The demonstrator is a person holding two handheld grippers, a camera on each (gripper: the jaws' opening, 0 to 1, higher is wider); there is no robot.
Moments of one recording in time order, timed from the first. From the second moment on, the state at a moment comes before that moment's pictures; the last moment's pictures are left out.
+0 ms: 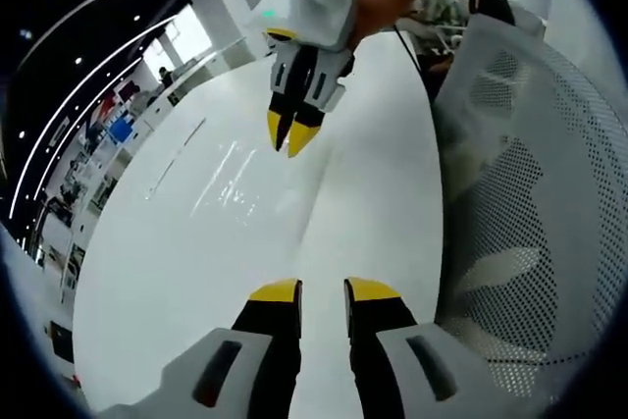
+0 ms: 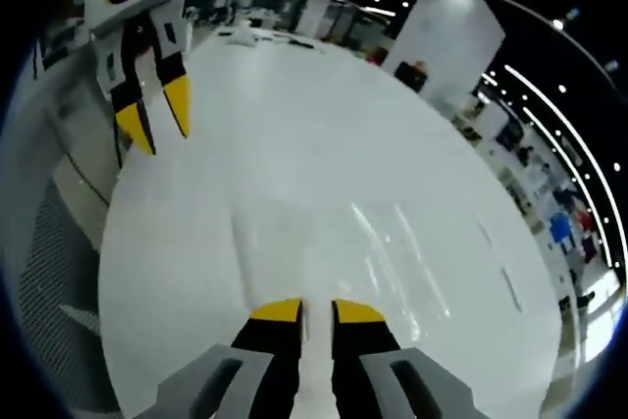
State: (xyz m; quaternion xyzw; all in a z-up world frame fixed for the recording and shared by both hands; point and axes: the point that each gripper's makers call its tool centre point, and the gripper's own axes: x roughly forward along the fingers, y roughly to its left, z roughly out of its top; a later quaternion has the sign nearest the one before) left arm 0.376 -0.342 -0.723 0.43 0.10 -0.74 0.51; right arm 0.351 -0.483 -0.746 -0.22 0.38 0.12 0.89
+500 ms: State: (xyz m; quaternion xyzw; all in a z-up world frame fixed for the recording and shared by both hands) left arm 0.380 -0.343 -0.725 0.42 0.11 -0.74 0.51; right arm 0.353 -0.464 -0.754 -0.16 0.39 0.13 0.90
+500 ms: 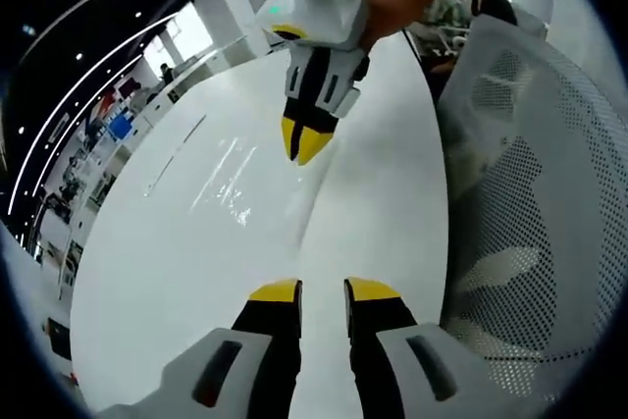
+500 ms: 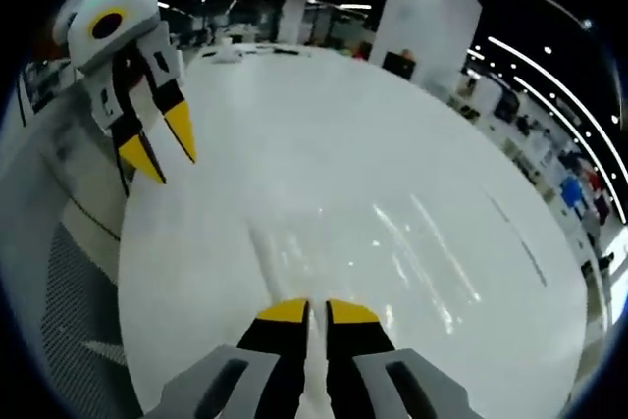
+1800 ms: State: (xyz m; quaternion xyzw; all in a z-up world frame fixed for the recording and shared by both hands) left arm 0.375 -0.329 -0.733 0.40 0.15 -0.72 0.54; right arm 0.293 -0.451 -0.736 -0.04 0.36 0.09 0.93
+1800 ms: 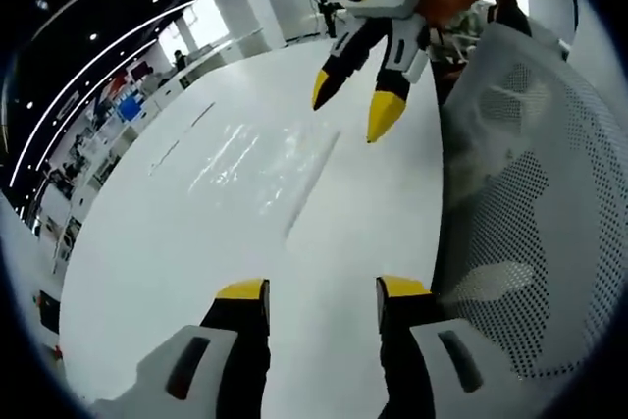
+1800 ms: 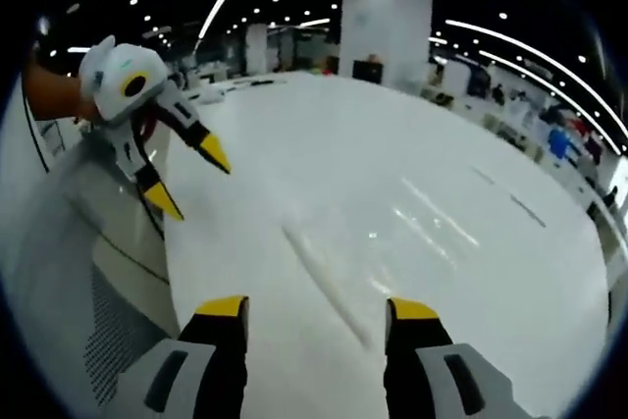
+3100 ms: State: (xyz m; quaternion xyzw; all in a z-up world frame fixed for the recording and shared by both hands) left arm 0.387 -0.311 -0.734 0.28 0.25 -0.67 0.64; right arm 0.258 -0.463 -0.716 0.07 0.29 -0.09 0.95
